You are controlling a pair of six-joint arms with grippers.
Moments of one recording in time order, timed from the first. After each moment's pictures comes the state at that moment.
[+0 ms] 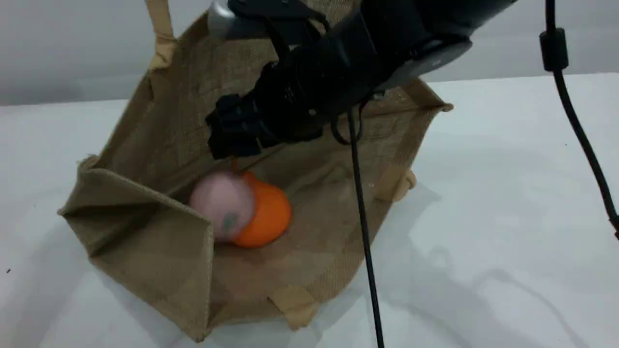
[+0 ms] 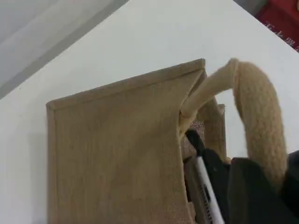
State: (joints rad) left arm -0.17 1.75 -1.86 -0.71 1.22 0.72; right arm 0.61 2.13 -1.29 1.75 0.23 -1.57
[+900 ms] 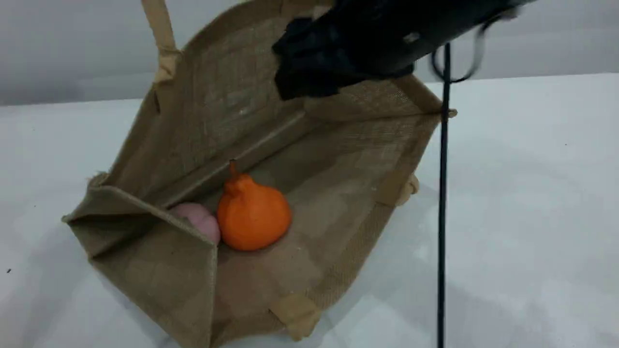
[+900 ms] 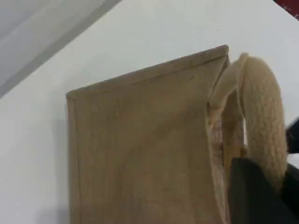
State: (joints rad) left arm -0.17 1.78 -1.86 -0.66 1.22 0.74; right arm 0.61 1.70 -0.94 1.74 0.09 -1.57
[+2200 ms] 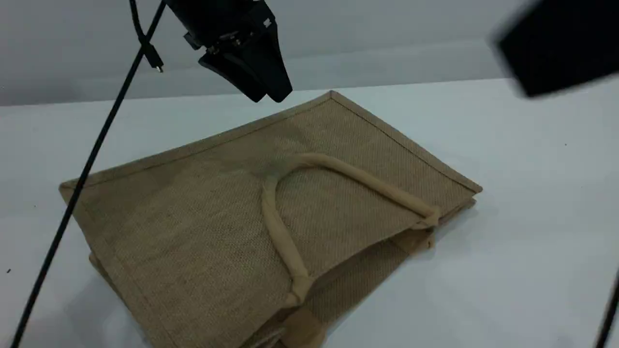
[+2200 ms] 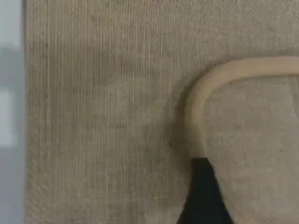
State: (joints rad) left arm -0.31 2.23 -1.86 -0.53 1.19 0.66; right arm 0.44 0.94 -0.72 0.61 0.84 -0.44
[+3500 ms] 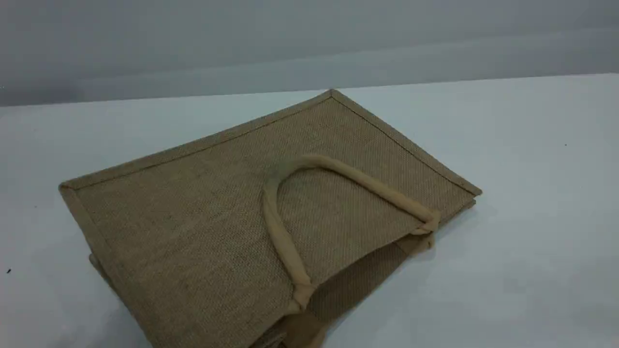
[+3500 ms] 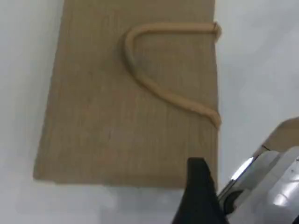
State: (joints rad) left arm -0.45 1.07 -1.23 -0.25 1.22 0.37; right arm 0.37 0.12 -0.52 0.00 1.06 0.06
